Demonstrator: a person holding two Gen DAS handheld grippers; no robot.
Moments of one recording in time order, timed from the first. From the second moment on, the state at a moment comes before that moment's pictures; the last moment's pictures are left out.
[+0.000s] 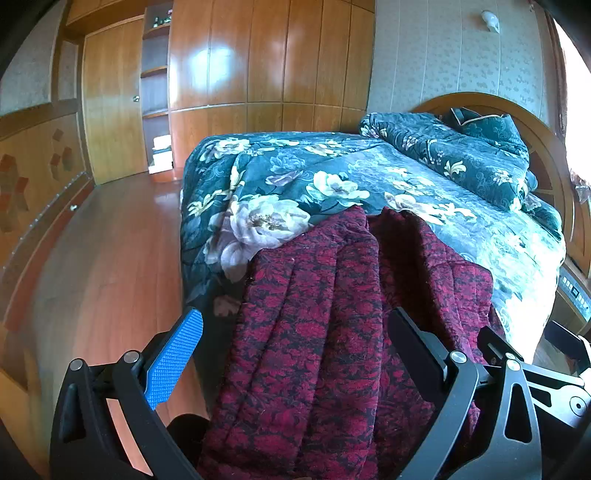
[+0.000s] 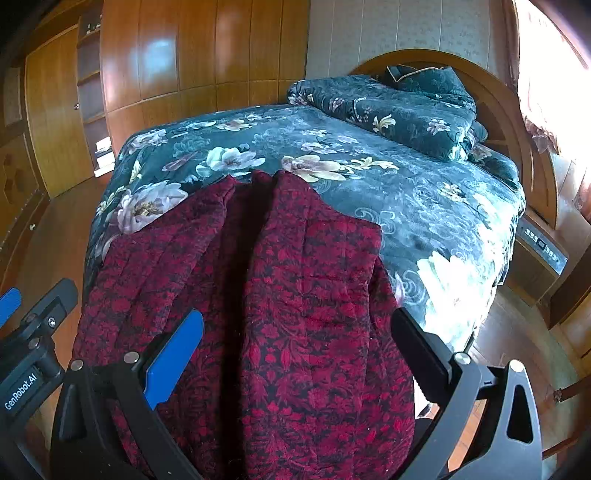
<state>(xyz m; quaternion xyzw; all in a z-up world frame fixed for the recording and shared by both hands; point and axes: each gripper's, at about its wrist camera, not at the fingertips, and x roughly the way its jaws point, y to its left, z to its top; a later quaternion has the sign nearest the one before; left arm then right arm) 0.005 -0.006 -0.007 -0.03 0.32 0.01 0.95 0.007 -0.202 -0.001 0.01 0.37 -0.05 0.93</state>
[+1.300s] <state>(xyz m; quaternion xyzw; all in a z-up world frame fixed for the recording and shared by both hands) -0.001 -0.005 -0.005 -0.01 0.32 0.01 0.95 0.005 -0.214 -0.003 0.04 0.39 -0.05 0.92</state>
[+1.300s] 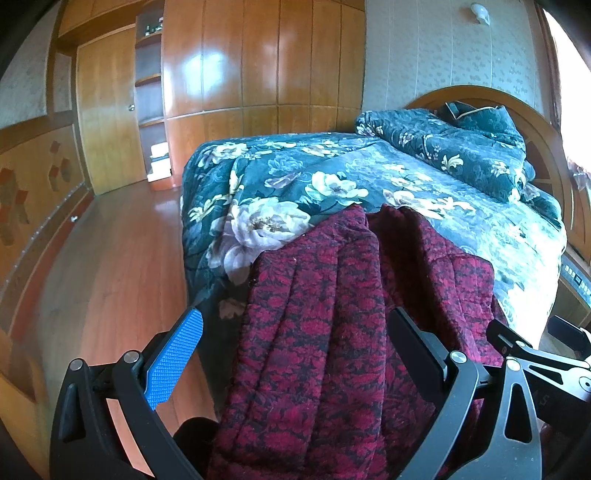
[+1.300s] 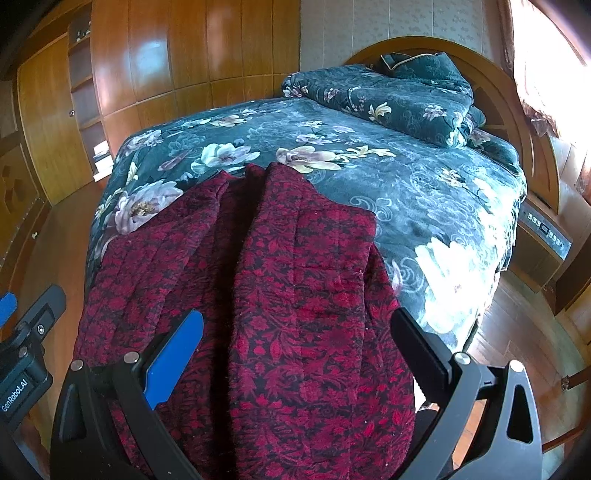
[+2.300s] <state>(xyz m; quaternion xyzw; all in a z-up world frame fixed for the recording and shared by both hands) 0.007 -0.038 -0.064 0.11 0.41 -0.12 0.90 0.018 -0.247 -0.050 0.10 0.49 0.05 0.87</state>
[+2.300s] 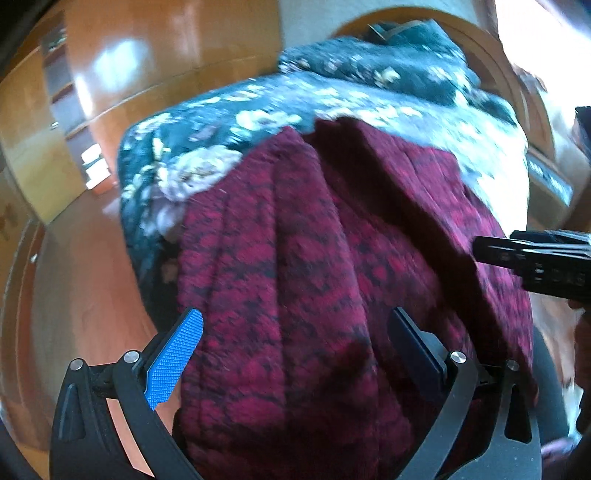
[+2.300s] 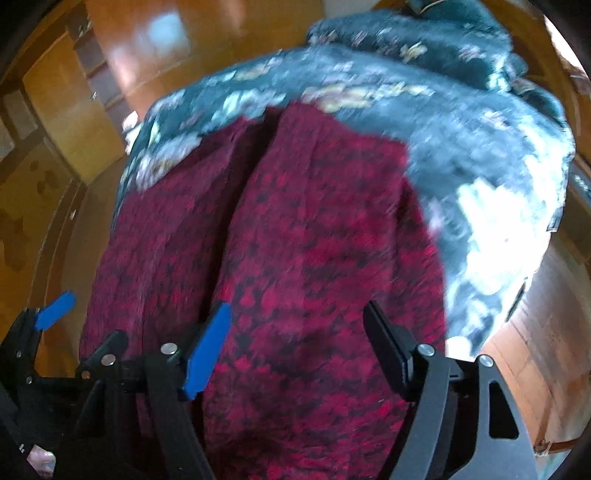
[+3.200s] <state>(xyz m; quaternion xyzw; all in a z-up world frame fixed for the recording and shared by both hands) 0.093 0.154 0.001 -0.10 0.38 0.03 0.92 0.032 -0.335 -0.025 0.10 0.46 -0.02 0.88</state>
